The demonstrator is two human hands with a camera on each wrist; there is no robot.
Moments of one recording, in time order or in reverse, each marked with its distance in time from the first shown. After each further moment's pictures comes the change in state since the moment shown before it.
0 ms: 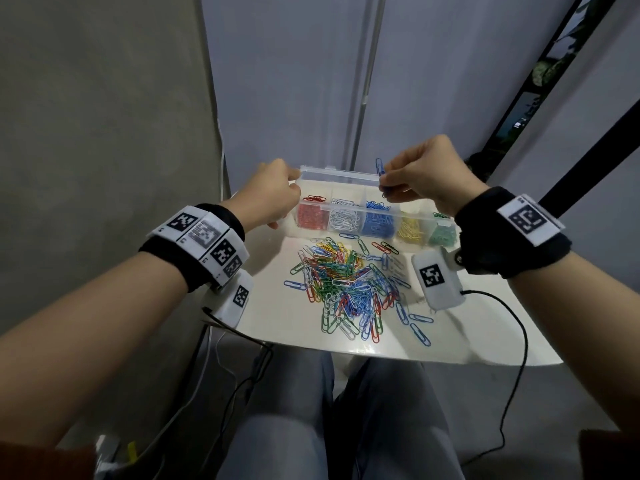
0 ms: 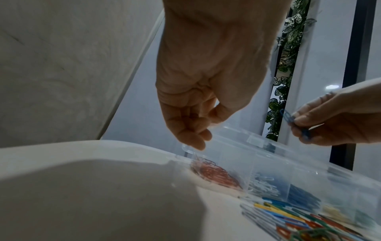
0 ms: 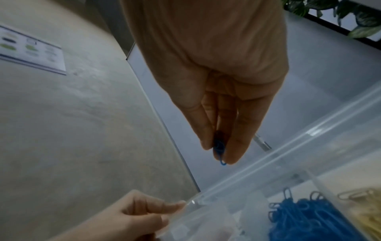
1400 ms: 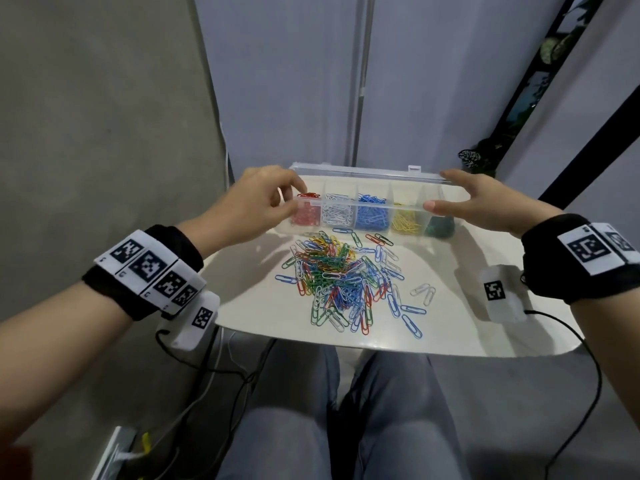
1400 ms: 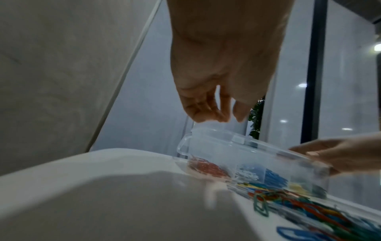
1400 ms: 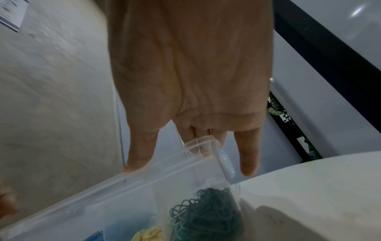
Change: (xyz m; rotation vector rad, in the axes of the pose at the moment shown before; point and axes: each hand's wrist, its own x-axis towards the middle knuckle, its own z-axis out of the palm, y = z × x) left_hand -0.029 -0.008 -0.006 0.125 0.062 0.502; right_hand 0.000 0.088 -0.080 -0.555 -0.147 -0.059
